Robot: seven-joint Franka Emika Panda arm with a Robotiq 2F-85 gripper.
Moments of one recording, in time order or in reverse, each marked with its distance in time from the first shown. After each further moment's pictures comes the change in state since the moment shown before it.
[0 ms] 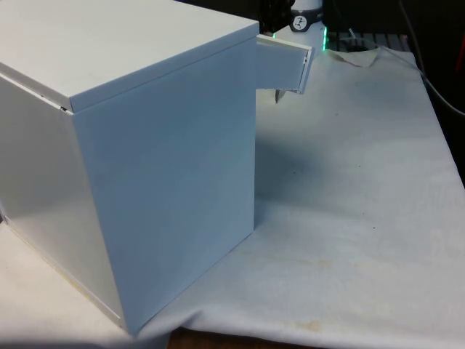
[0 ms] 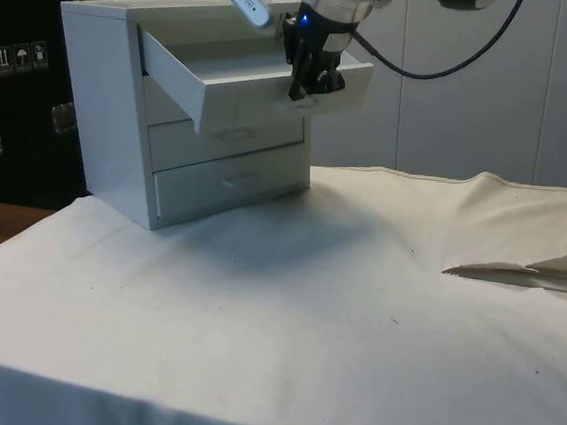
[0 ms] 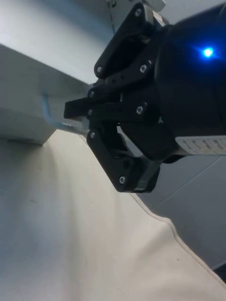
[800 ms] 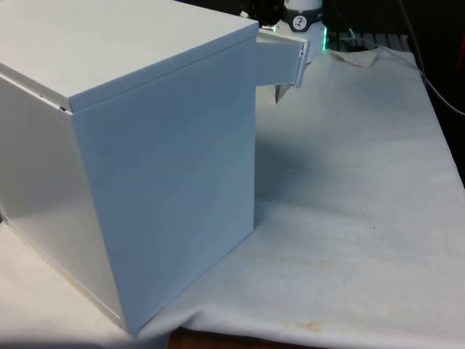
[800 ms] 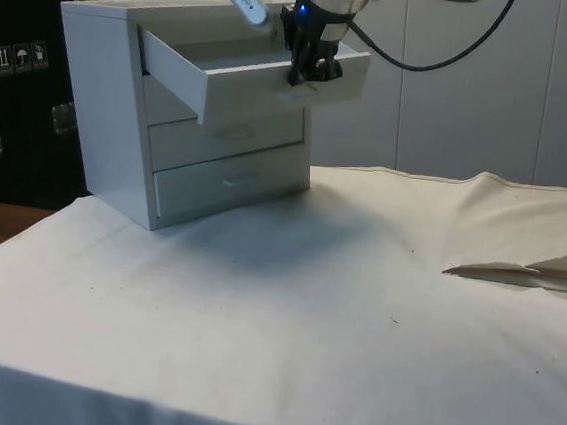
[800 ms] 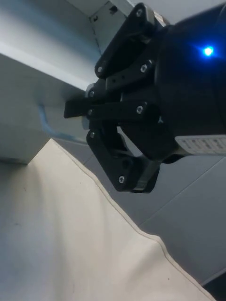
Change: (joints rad) arm 0.000 -0.012 -0.002 0.023 -0.046 -0.056 0.013
